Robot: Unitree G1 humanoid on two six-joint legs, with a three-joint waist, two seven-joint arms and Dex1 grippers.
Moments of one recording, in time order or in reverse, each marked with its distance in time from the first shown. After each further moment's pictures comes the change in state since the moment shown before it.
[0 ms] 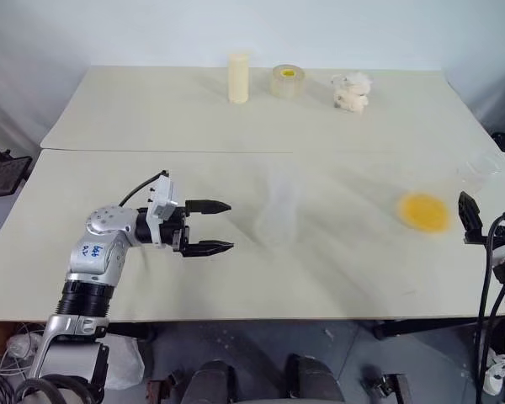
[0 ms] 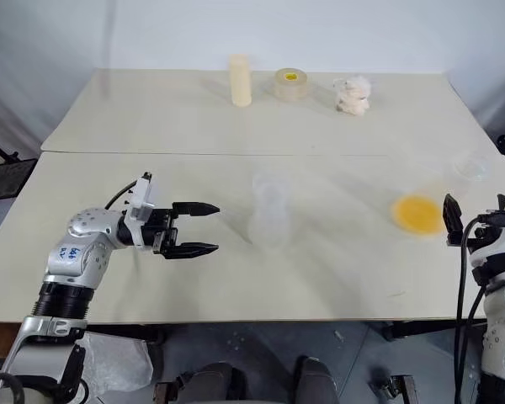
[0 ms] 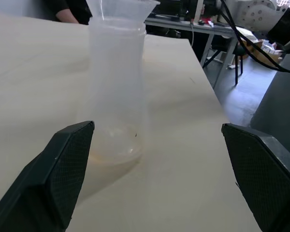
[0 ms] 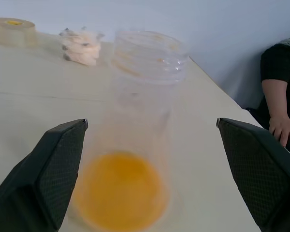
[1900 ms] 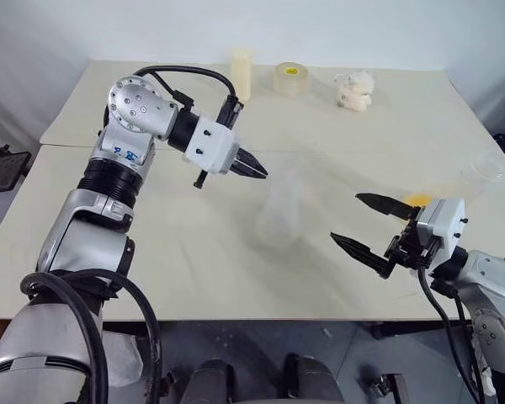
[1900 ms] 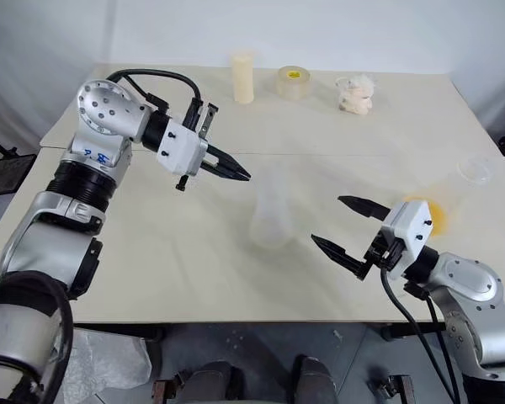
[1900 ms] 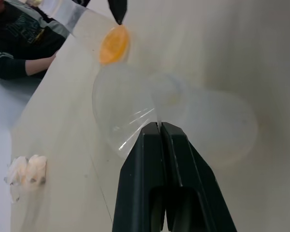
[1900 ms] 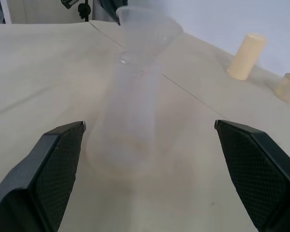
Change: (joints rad) left arm -0.797 -0.026 -0.379 0.634 0.257 -0.902 -0.191; right arm 0.041 -0.136 0.365 -0.323 0.153 -0.027 0.521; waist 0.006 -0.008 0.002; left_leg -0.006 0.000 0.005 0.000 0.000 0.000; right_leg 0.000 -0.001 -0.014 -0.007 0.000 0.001
